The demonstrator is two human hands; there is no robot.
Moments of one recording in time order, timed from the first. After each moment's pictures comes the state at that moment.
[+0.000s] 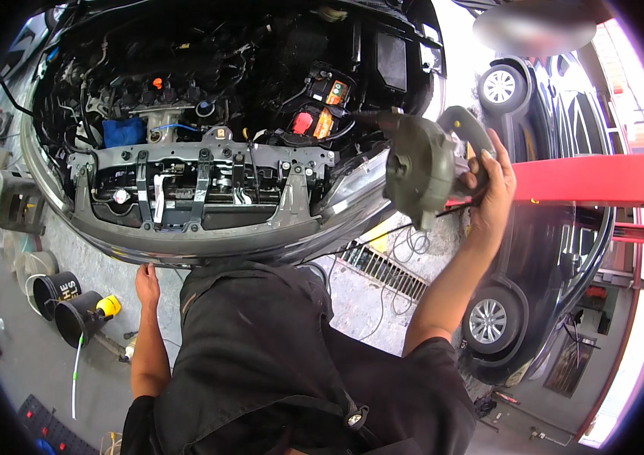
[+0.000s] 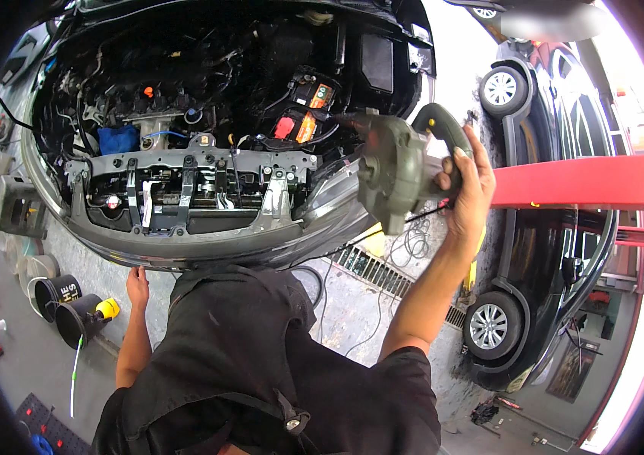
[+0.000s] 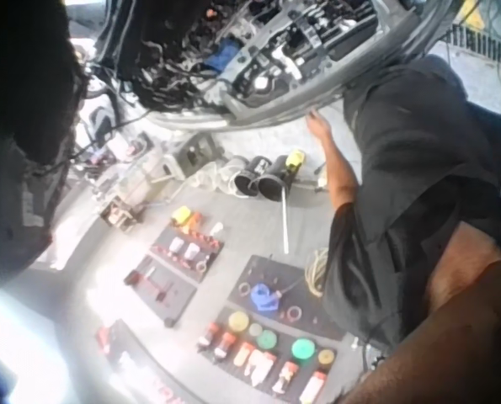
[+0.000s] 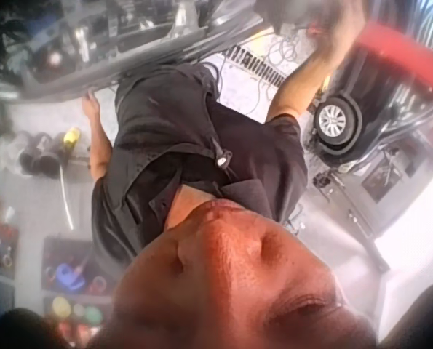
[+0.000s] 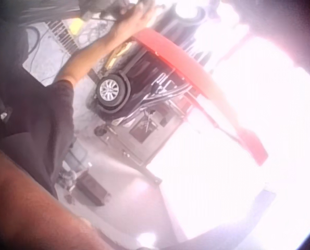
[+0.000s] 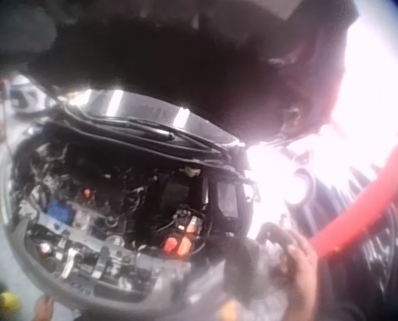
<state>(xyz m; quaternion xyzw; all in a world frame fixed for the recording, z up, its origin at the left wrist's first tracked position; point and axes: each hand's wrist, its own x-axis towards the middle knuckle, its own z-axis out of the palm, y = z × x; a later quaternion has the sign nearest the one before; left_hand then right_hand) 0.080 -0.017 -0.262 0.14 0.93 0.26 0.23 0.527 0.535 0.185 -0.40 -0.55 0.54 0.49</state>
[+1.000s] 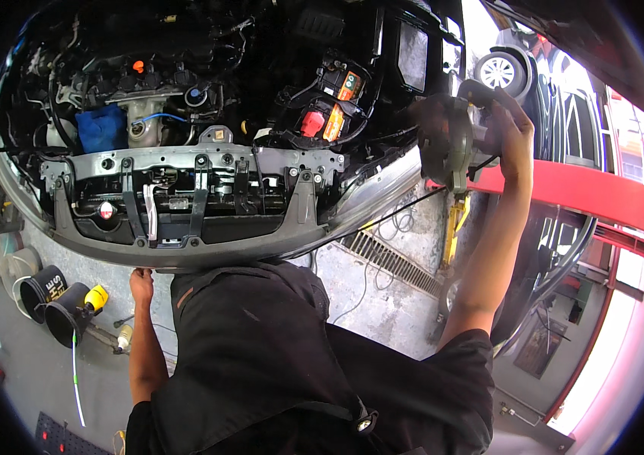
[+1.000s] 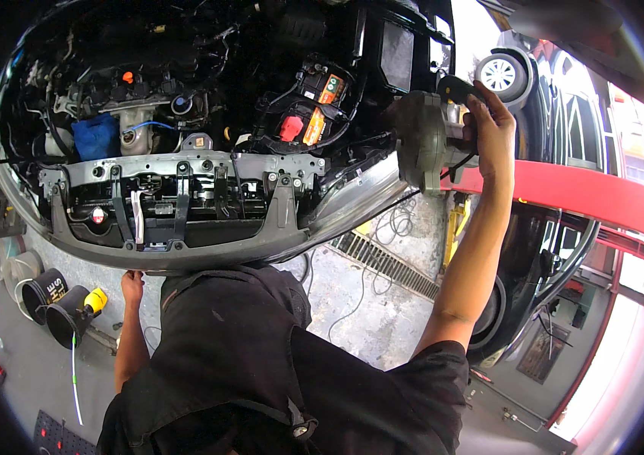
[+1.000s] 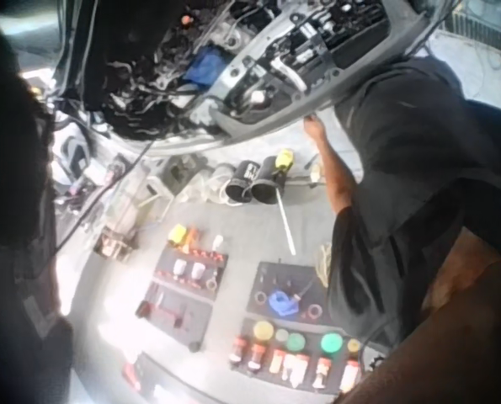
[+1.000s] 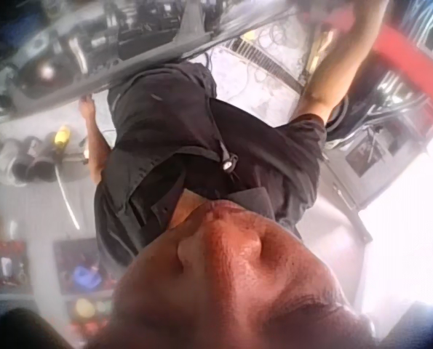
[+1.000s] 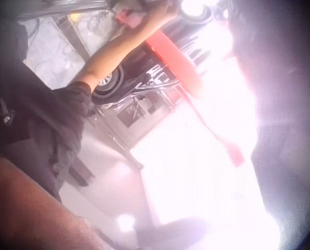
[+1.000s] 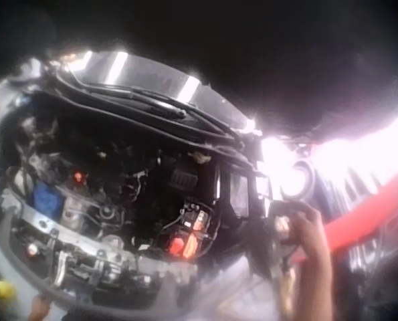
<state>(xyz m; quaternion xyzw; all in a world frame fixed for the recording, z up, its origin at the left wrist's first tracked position) 0.037 -0.038 -0.342 0.13 0.90 0.24 0.34 0.430 0.674 0.194 -0.55 -0.71 0.34 0.28</state>
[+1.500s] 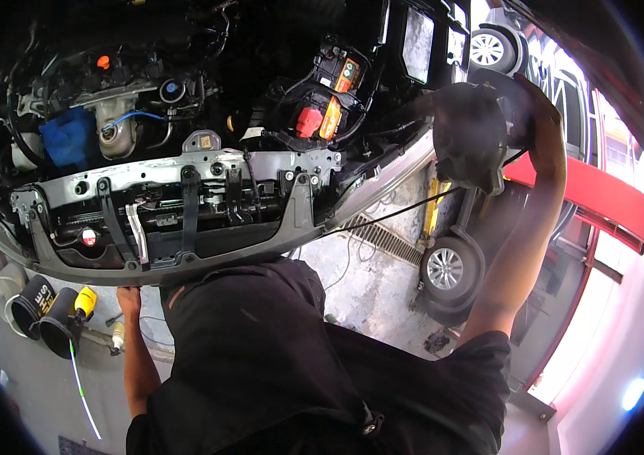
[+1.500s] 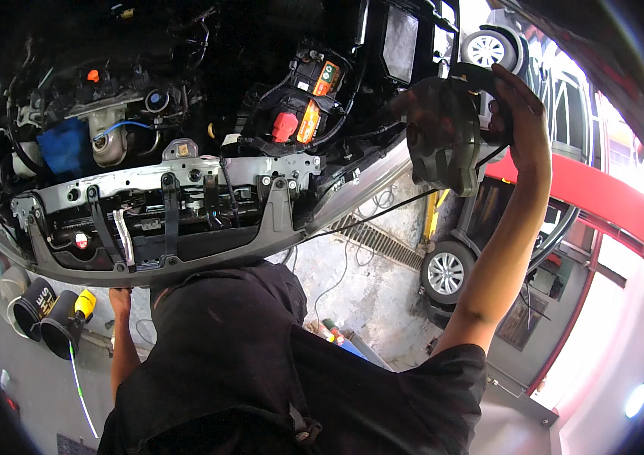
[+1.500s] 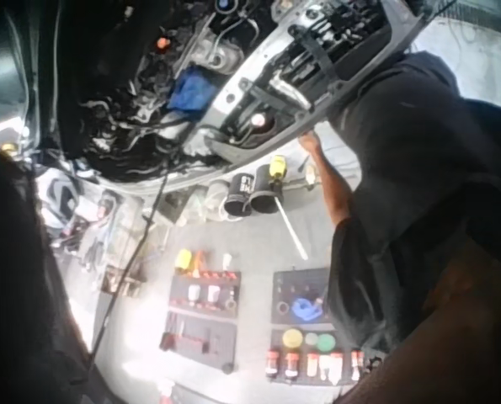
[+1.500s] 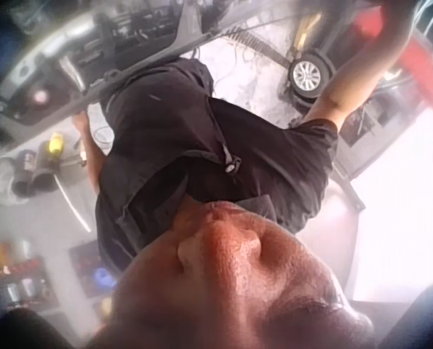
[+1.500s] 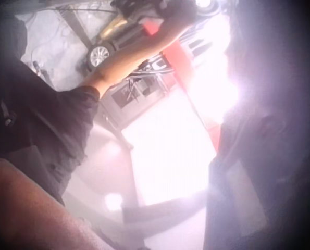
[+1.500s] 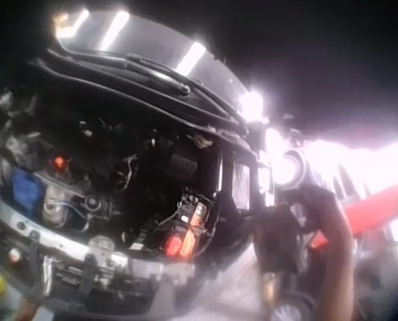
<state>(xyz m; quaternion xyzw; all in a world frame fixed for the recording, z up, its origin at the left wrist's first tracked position) 0.015 -0.058 -0.351 0.15 0.88 0.27 0.35 0.381 0.726 0.233 -0.59 -0.71 0.35 0.18</state>
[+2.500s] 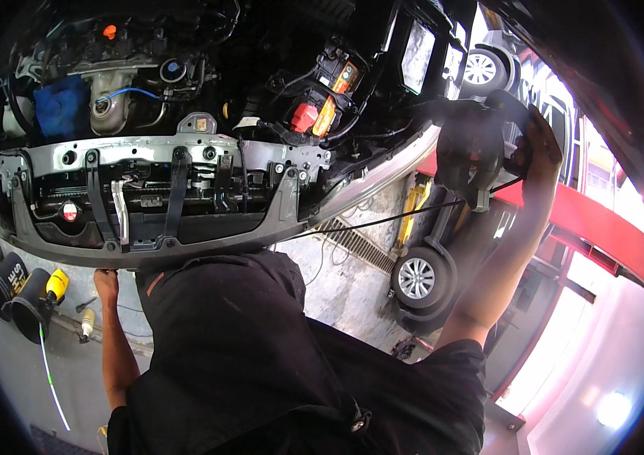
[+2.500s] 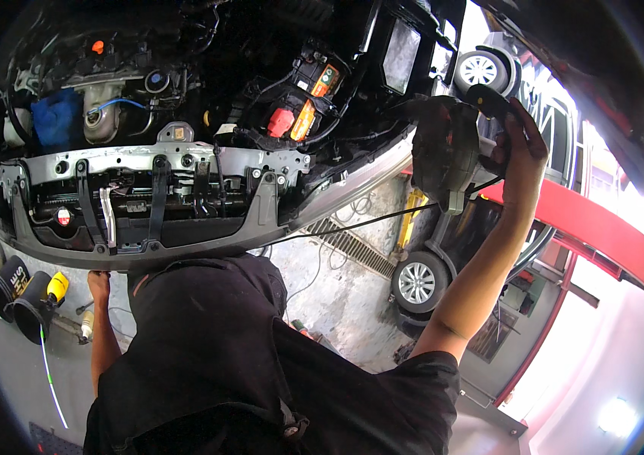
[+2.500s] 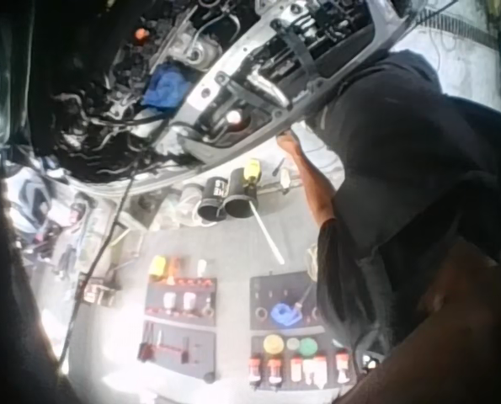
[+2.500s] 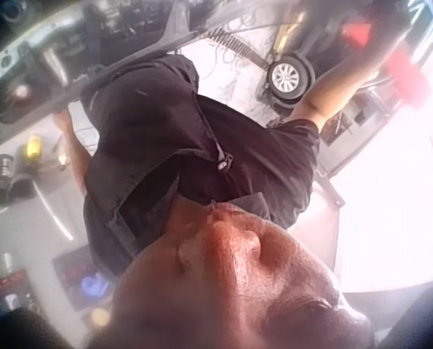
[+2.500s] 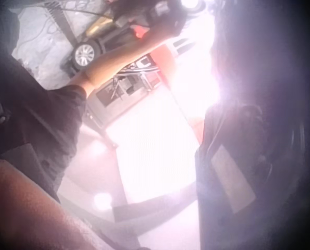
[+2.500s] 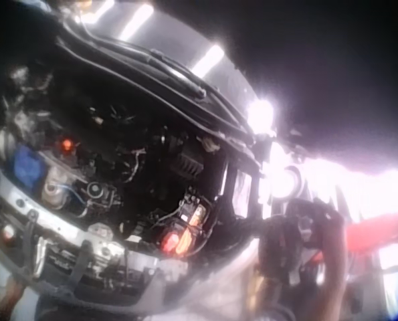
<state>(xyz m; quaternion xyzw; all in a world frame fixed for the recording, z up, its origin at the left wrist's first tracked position) 0.026 -0.062 -0.359 0.11 0.89 0.25 0.37 0.365 0.682 0.250 -0.61 -0.72 0.24 0.24</state>
